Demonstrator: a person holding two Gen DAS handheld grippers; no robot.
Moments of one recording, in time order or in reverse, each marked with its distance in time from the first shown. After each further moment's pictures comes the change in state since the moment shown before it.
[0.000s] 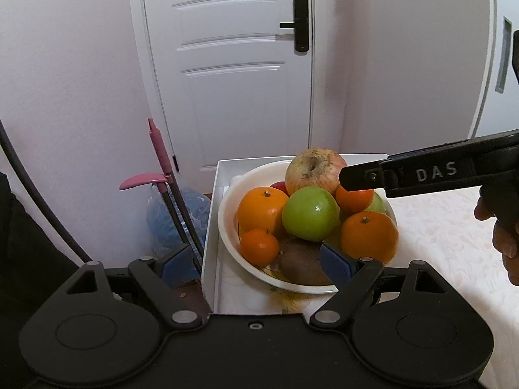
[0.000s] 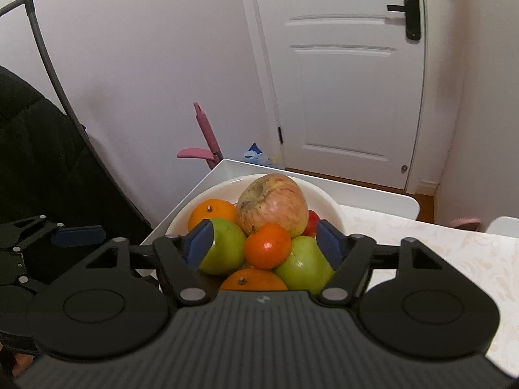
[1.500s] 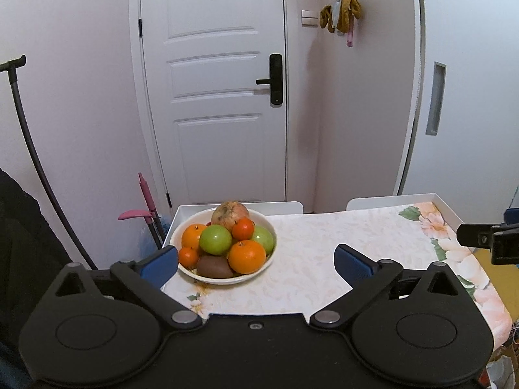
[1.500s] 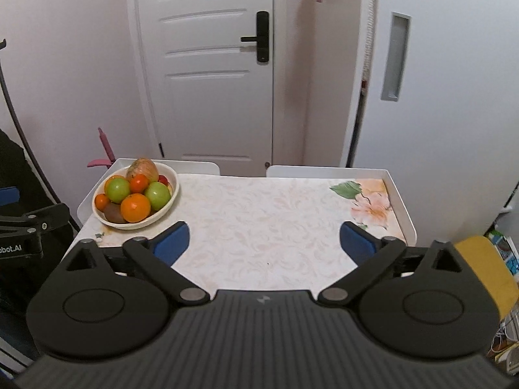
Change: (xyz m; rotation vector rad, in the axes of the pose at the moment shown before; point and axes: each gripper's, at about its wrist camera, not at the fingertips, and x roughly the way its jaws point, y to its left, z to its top) left arm -0.172 -0.116 0.001 -0.025 -0.146 0.007; right arm -0.277 -0.044 -0.079 0.118 -0.072 -0.438
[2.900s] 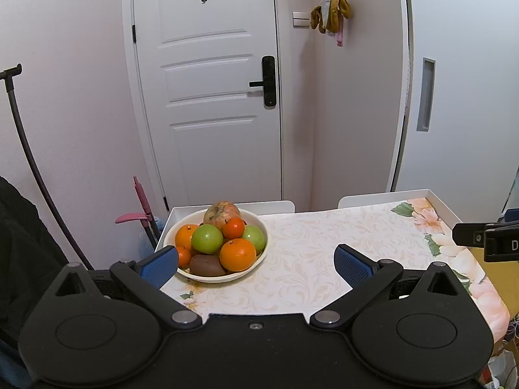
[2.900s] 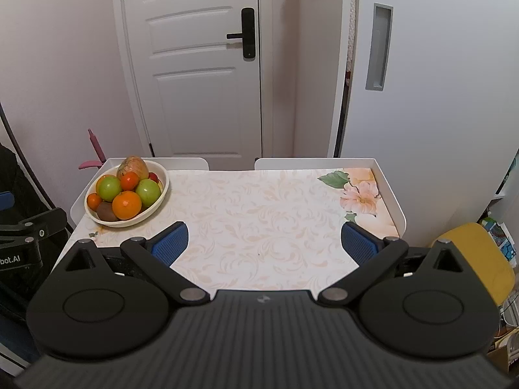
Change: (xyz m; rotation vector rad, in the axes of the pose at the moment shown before) left arm -0.009 -0.012 -0.007 0.023 -0.011 -0.006; right arm -0.005 -0.006 -0.003 0.033 0.021 -0.027
